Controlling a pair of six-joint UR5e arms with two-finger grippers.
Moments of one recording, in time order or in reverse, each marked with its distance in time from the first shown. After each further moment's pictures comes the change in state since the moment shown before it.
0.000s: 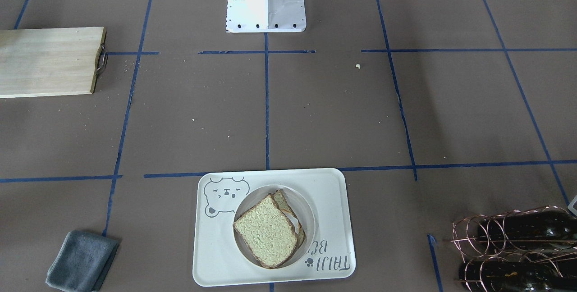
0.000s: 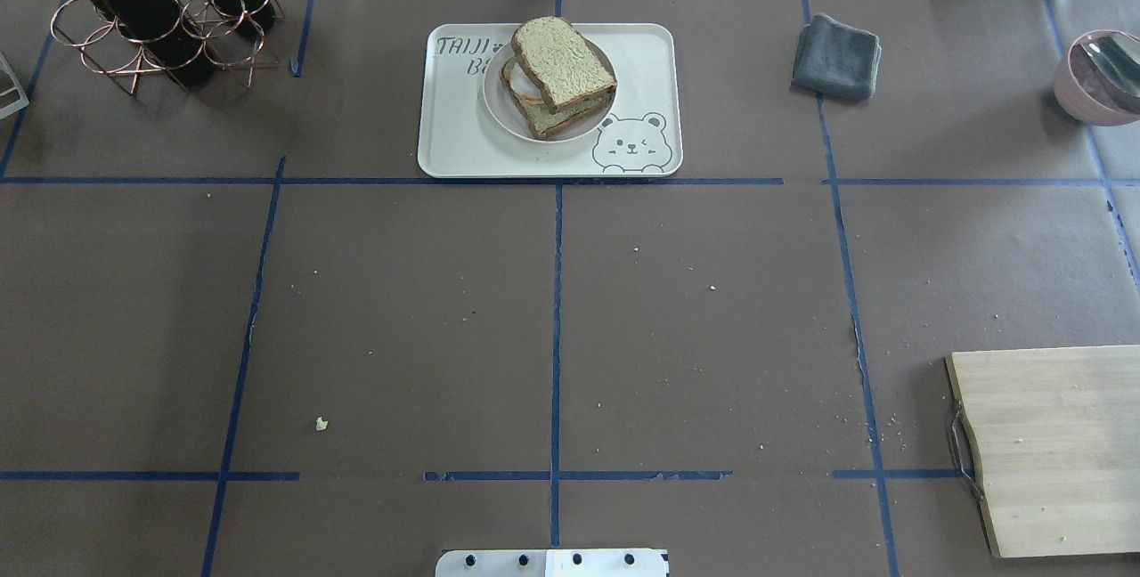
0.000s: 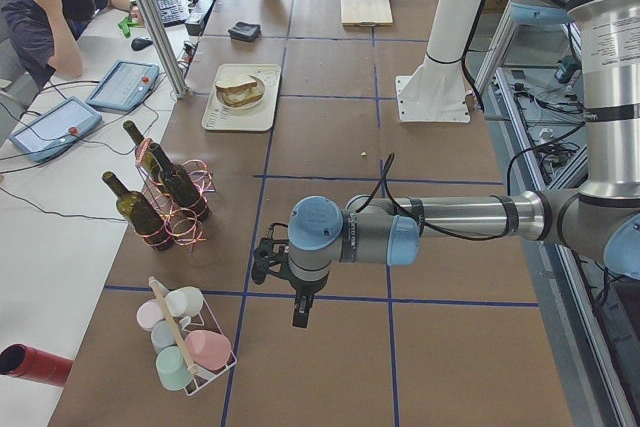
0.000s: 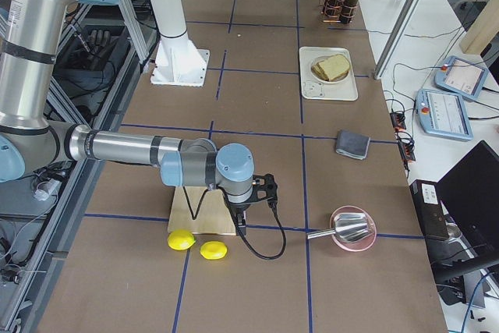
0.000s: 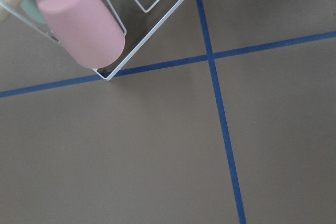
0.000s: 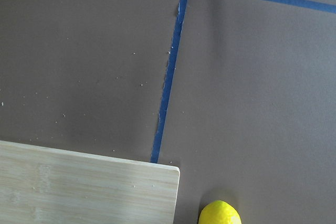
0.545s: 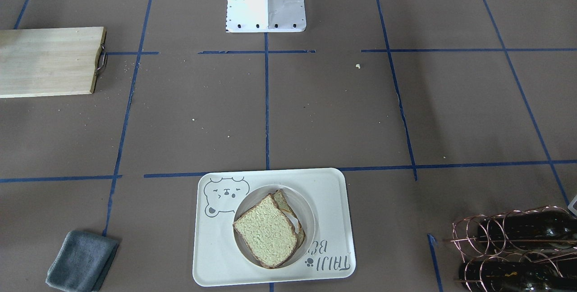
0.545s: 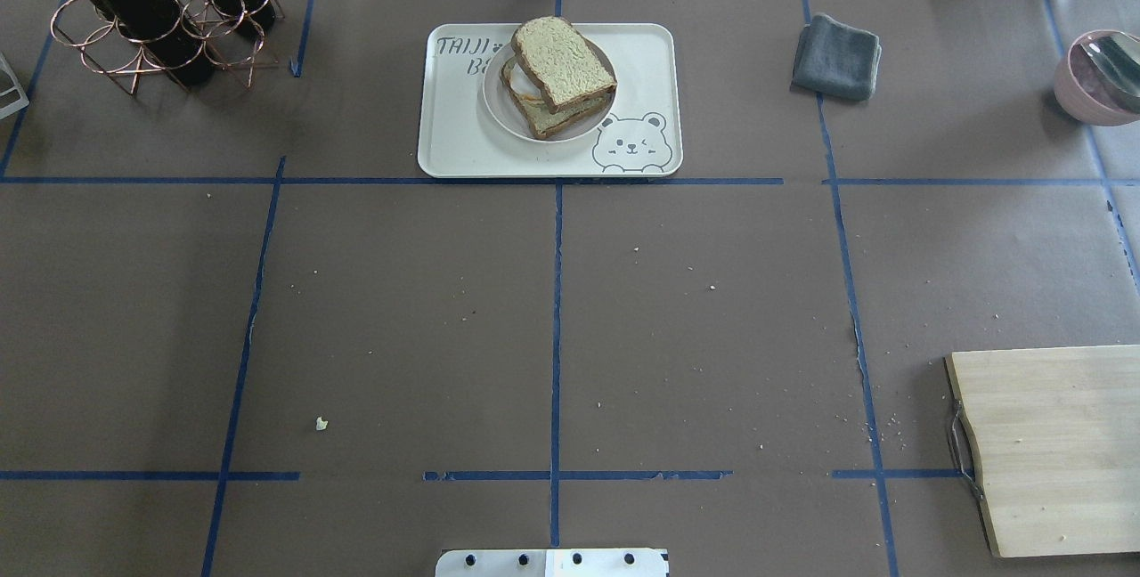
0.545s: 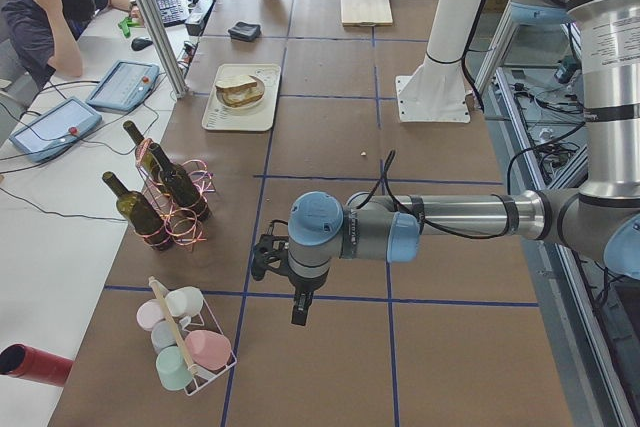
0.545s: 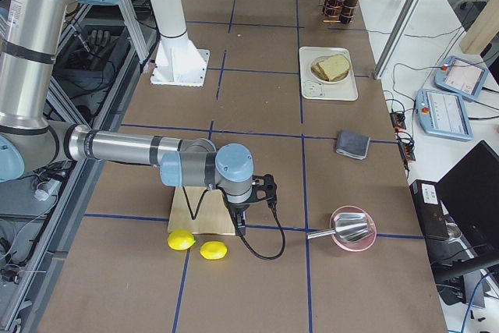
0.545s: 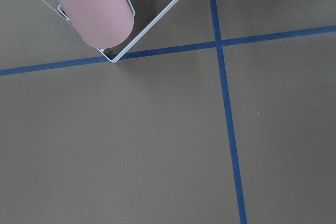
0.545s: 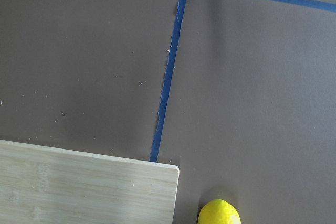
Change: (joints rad) left arm 0.002 0.002 -0.012 0.001 0.009 0.007; right arm 0.000 -0.003 0.001 0.000 -0.001 0.000
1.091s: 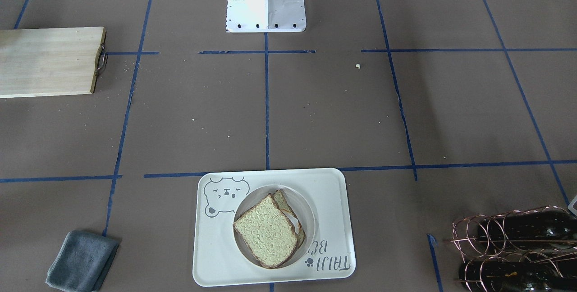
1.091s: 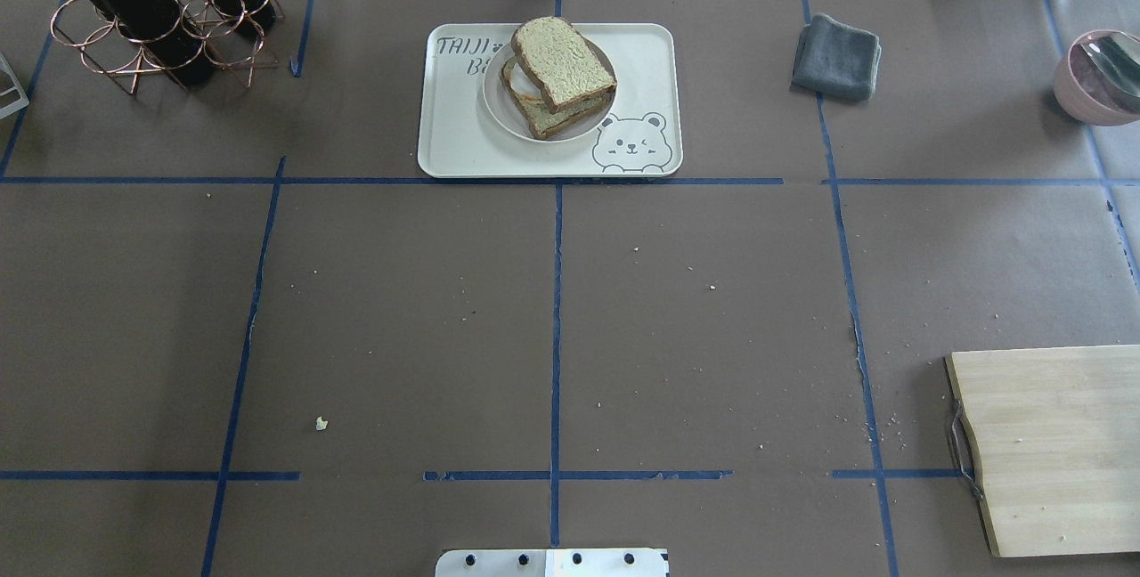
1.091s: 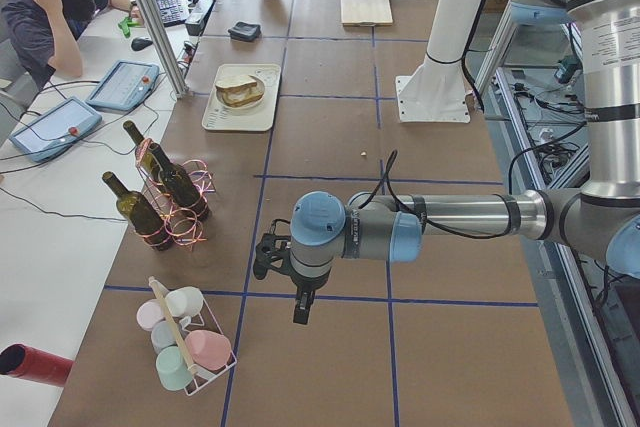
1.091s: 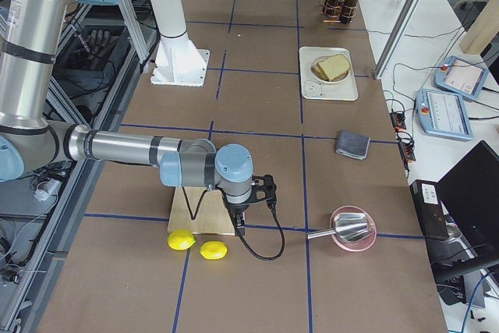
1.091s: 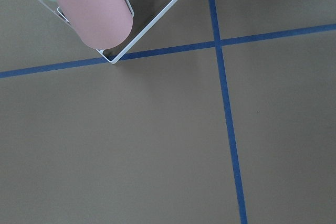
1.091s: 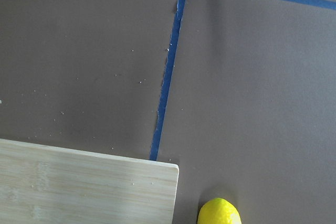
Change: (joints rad) left arm 0.000 0.009 -0.006 -0.001 -0.008 0.003; right arm 0.000 -0.002 0.000 0.000 0.000 0.000
